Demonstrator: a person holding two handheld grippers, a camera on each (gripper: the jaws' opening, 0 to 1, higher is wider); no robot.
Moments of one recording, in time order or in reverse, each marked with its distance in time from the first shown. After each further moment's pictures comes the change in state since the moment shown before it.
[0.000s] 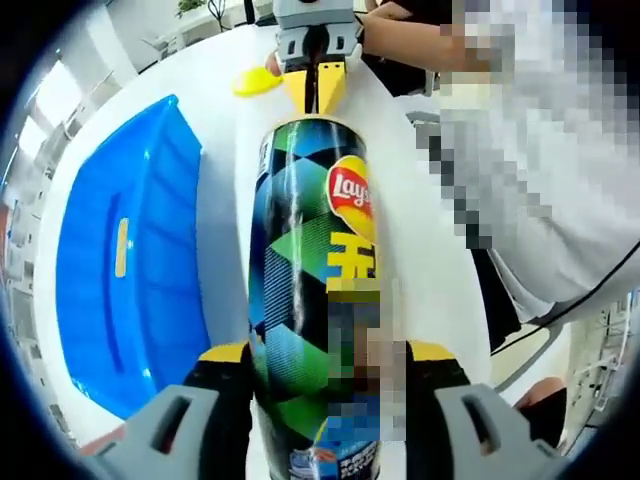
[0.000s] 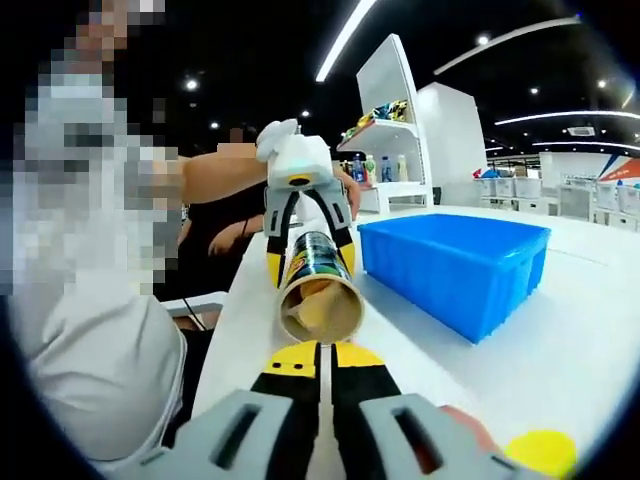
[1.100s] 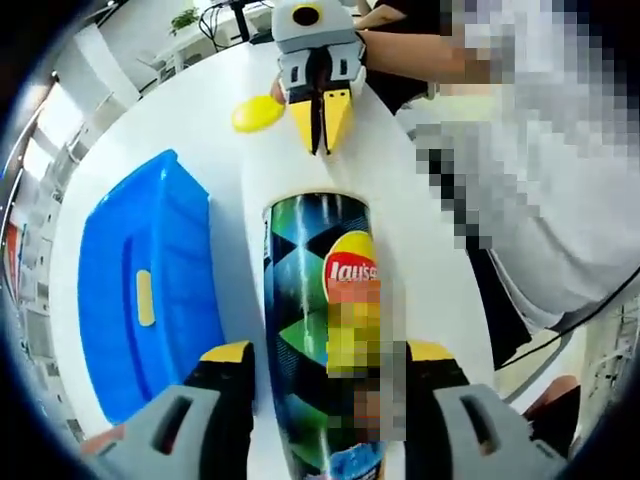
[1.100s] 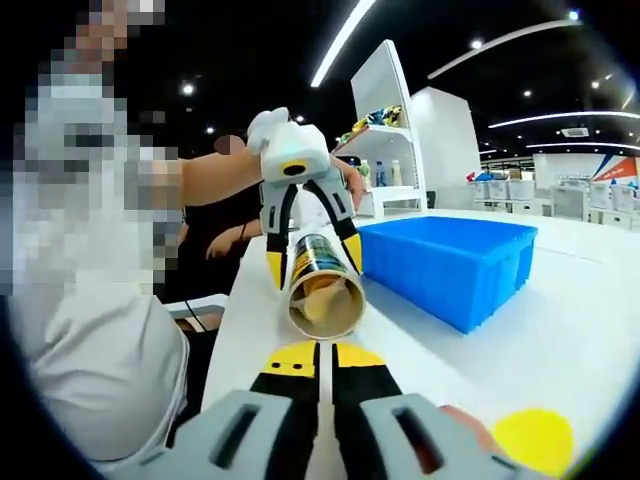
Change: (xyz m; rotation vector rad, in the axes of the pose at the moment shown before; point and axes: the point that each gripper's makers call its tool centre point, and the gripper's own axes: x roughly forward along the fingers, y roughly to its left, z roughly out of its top) left arm 0.000 0.002 0.043 0.062 -0.018 0.059; right arm -0.016 0.008 0.000 0.003 -0.022 -0.025
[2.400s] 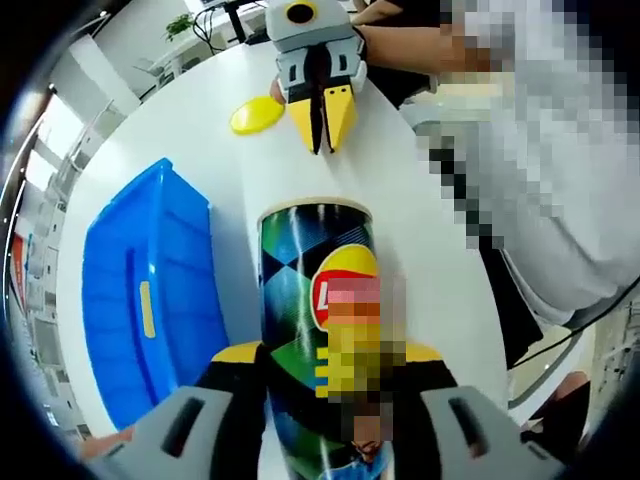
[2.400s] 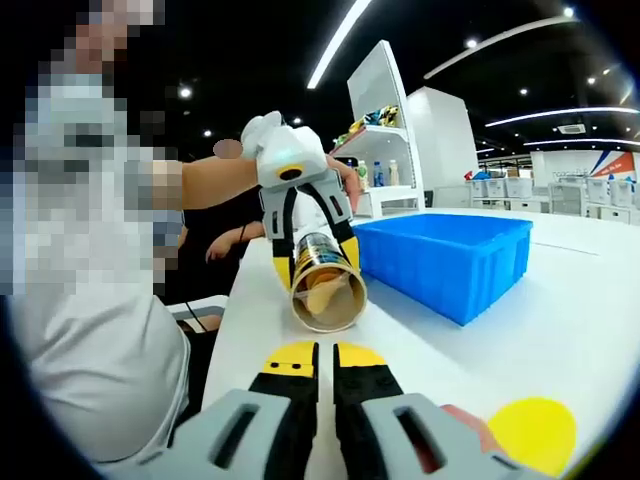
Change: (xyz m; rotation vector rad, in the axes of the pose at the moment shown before) left arm 0.005 0.007 0.001 0.008 0.004 0.033; right arm -0.004 -0.001 -0.003 0.022 -0.008 -0.007
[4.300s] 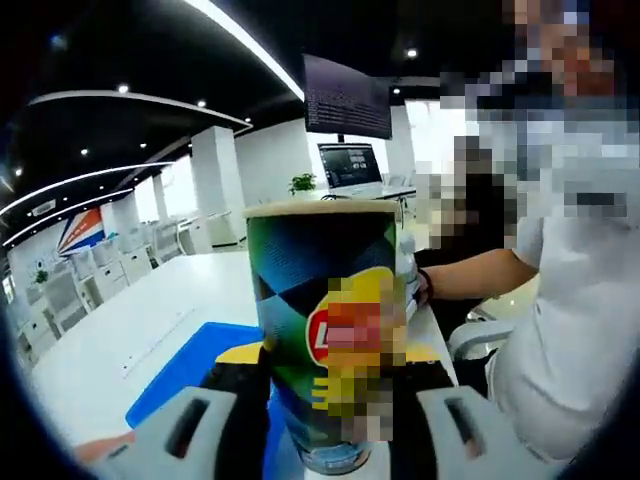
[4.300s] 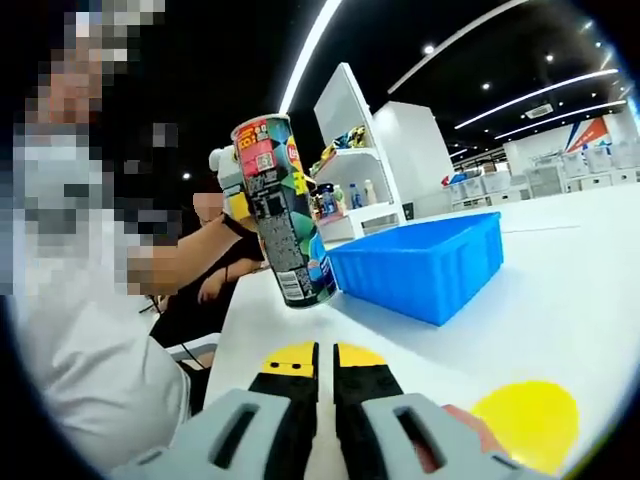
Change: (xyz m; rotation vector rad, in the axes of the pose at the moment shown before) left arm -0.131 0.035 0.075 -0.283 -0.942 0.325; right arm -0.009 -0.021 0.011 0.148 -0.123 -0.055
